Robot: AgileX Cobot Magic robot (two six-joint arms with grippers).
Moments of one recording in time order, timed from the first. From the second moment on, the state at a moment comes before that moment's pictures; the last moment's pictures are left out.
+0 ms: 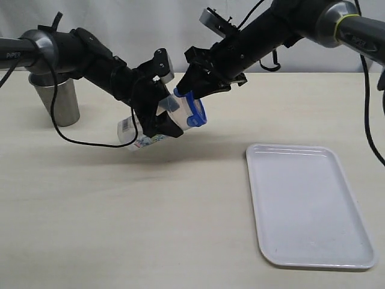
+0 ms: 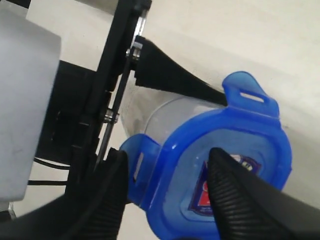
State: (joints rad) left arm -0.18 2.31 -1.74 -0.92 0.90 1.70; right arm 0.25 2.33 -2.07 0.77 1.20 -0.40
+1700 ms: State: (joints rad) left arm -0.18 2.30 -1.74 -0.77 0.87 1.70; right arm 0.30 2.25 -2.12 0.48 1.21 -0.67
